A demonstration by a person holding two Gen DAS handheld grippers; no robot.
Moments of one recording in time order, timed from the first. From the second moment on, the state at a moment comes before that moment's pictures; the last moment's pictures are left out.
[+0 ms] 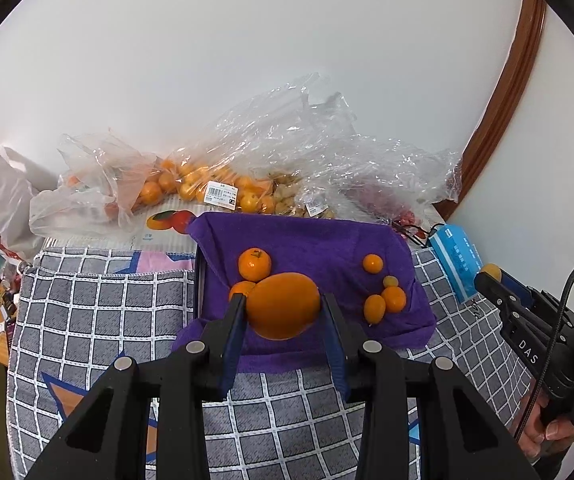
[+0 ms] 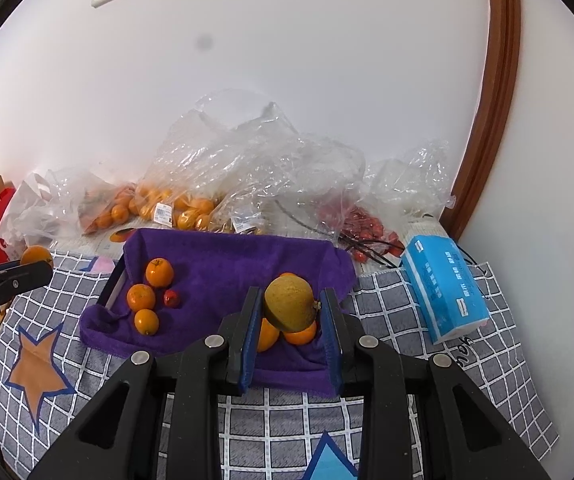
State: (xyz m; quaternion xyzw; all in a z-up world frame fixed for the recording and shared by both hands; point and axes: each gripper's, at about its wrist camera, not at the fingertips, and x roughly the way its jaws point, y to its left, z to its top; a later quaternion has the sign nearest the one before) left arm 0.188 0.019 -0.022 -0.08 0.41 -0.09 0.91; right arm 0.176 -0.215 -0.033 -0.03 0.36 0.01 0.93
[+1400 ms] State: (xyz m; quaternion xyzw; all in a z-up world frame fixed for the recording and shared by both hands) left arm 0.269 0.008 -0.073 -0.09 0.45 -0.09 0.88; right arm 0.251 -0.218 -0.086 -0.03 0.40 0.01 0.92
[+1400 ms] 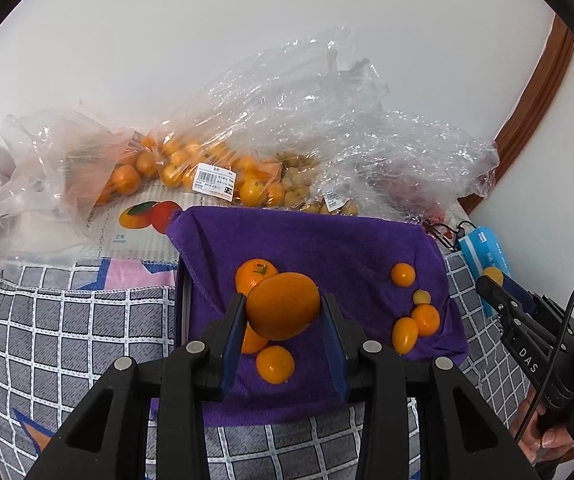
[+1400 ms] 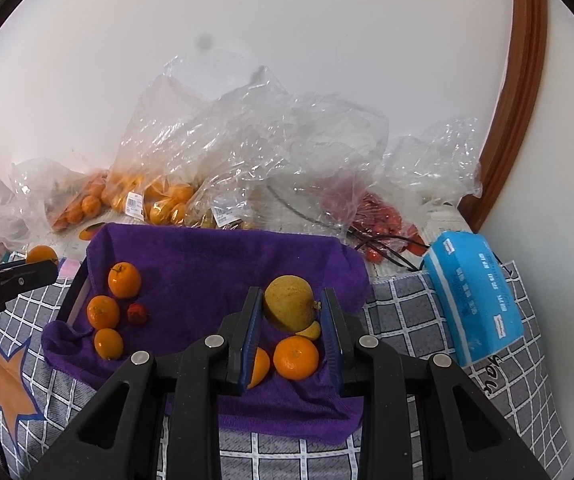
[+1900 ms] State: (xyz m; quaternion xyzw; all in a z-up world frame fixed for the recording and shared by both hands) left arm 0.294 -0.012 -0.122 -0.07 0.50 -0.11 0.86; right arm 0.288 -0.213 -0.140 -0.03 0.44 0.03 0.90
